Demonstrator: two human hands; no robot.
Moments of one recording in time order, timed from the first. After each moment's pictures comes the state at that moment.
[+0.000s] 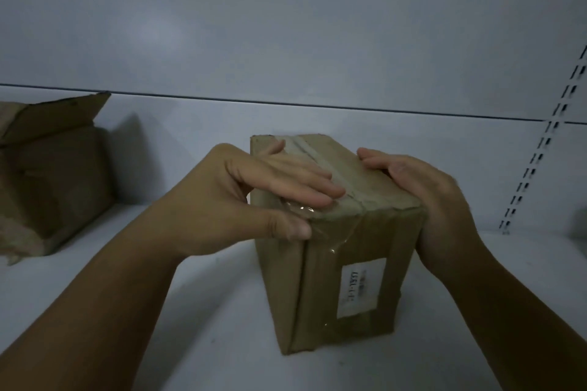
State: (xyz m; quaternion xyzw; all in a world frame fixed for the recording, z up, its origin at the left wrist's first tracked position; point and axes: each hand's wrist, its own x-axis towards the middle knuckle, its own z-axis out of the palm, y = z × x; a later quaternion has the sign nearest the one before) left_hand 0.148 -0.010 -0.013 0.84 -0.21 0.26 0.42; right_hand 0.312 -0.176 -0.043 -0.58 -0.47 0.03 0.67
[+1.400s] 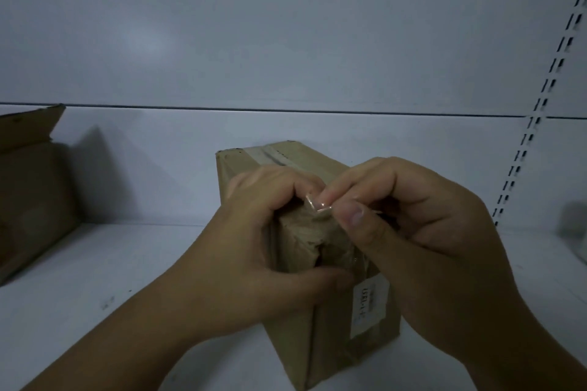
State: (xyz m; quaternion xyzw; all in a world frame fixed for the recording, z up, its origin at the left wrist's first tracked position) left_hand 0.164 -0.059 -0.030 0.89 -0.08 0.35 0.29; right_hand 0.266 -0.197 -0.025 -0.51 -0.61 -0.11 0.60
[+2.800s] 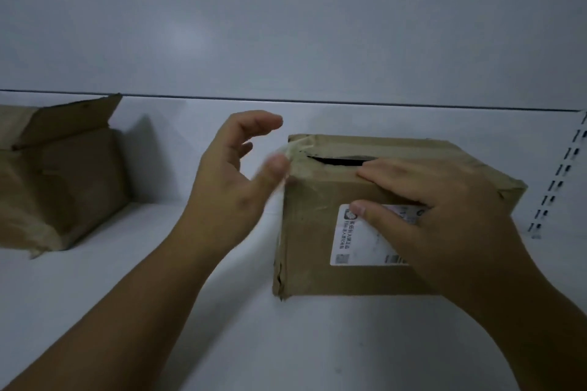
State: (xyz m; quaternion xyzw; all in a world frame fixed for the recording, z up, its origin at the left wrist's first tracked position) left_hand 0.173 -0.015 -0.039 0.79 0.03 0.50 0.35; right_hand 0.281 -0.196 -0.027 -0.76 -0.52 -0.26 0.29
